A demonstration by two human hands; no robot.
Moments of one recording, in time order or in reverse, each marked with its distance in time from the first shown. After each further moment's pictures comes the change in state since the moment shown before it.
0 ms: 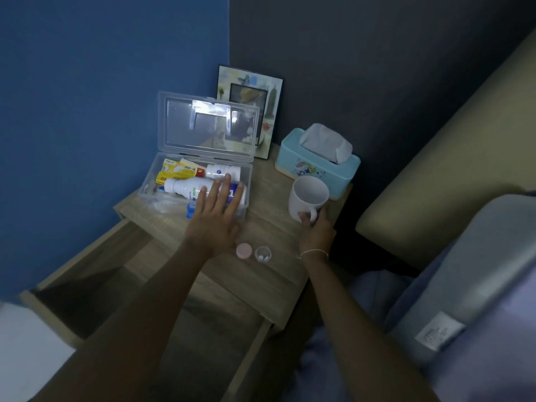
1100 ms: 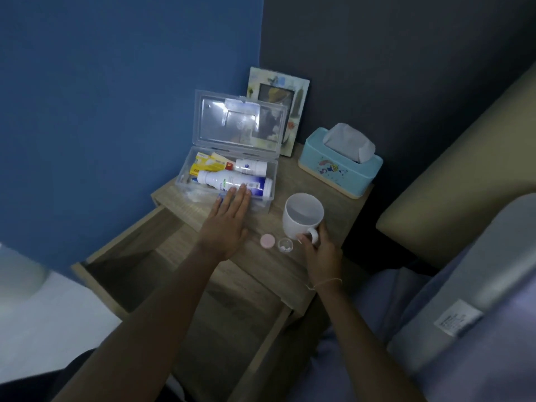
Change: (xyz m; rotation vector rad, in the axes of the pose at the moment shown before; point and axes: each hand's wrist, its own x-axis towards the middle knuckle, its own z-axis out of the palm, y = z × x) left_hand -0.045 -0.013 -0.004 -0.130 -0.074 -0.053; right_hand -0.074 0.007 -0.017 -0.064 -0.287 -0.164
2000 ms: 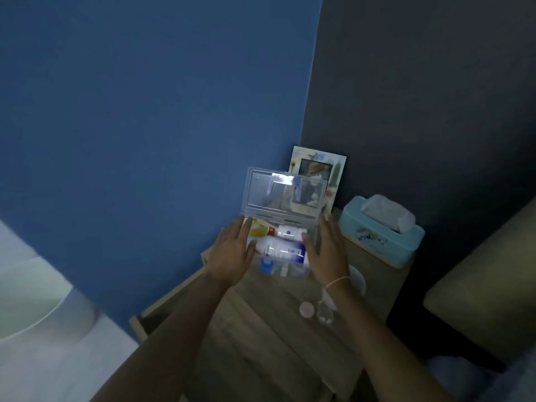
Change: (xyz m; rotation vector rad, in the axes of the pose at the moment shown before) left_hand 0.006 -0.058 -0.090 -0.183 0.227 -0.235; right_hand 0.088 -0.119 0.036 -0.141 -0.056 -0.379
